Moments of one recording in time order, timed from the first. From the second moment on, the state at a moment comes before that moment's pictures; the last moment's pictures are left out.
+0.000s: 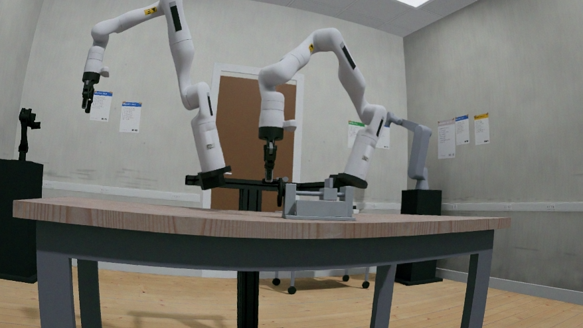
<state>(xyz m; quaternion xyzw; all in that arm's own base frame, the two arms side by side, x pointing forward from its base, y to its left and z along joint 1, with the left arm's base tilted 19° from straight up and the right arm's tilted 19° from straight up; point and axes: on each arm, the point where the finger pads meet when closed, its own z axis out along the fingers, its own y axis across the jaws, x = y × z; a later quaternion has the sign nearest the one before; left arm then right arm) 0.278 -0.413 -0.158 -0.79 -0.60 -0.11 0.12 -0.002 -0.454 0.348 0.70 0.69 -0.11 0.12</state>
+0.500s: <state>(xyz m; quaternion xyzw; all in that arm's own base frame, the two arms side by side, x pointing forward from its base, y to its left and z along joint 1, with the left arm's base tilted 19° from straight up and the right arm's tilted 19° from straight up) 0.301 -0.415 -0.172 -0.79 -0.60 -0.11 0.12 -0.002 -0.454 0.348 0.70 0.69 -0.11 0.12</state>
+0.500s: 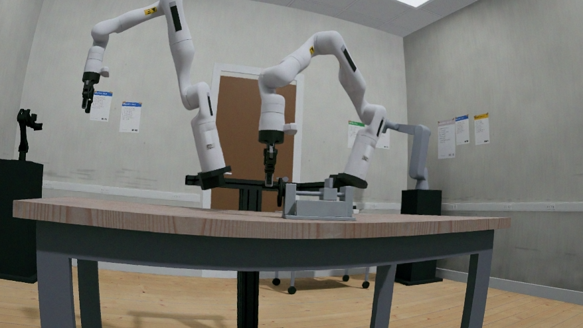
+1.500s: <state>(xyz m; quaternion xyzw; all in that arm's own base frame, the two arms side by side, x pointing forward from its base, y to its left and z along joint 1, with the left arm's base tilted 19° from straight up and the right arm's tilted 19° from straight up) 0.282 -0.394 -0.215 -0.79 -0.59 -0.11 0.11 -0.002 -0.454 0.348 0.70 0.69 -0.11 0.12</state>
